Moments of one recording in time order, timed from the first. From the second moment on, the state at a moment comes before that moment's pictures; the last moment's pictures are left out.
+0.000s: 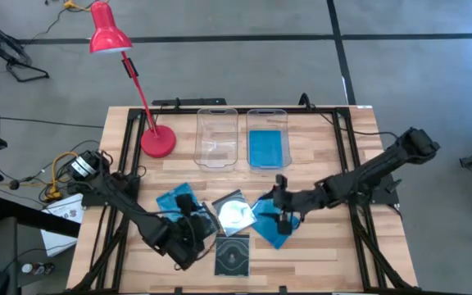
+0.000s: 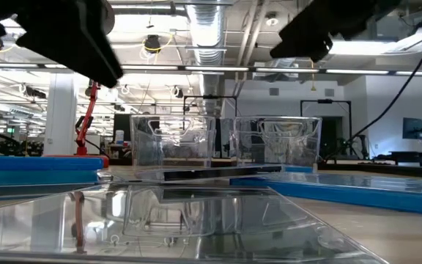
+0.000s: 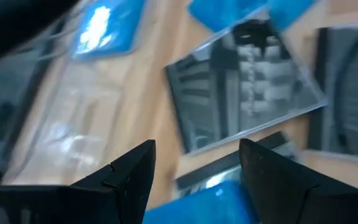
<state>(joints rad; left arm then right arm) -0.67 1.73 1.18 -0.79 -0.81 -0.63 0.44 1.40 0.76 0.07 0.34 0.18</state>
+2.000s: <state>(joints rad) -0.68 1.47 0.79 -1.29 -0.59 -1.48 0.40 1.71 0.76 0.52 0.21 0.08</state>
